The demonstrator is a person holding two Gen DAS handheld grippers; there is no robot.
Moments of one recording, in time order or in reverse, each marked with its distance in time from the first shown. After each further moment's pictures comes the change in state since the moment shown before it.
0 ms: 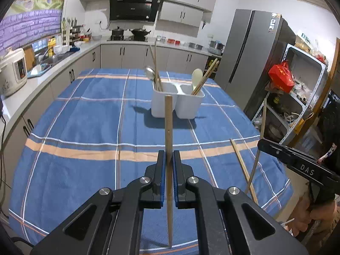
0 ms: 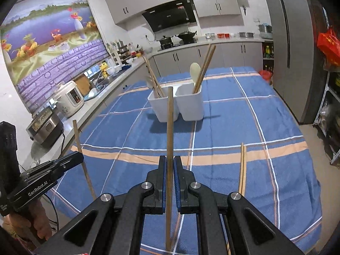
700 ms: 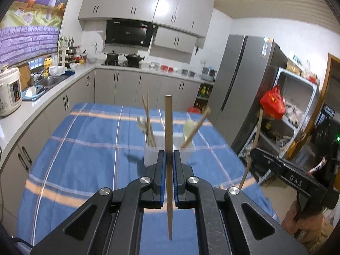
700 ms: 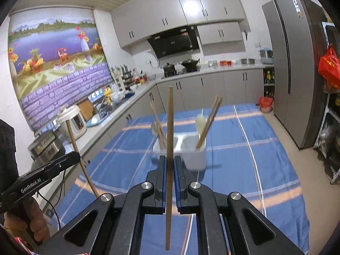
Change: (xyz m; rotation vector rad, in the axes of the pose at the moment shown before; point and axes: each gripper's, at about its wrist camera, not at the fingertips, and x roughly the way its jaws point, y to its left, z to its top) left arm -0.017 0.003 0.103 -0.013 -0.185 -0.060; right arm -0.011 0.013 0.090 -0.030 -0.199 0.004
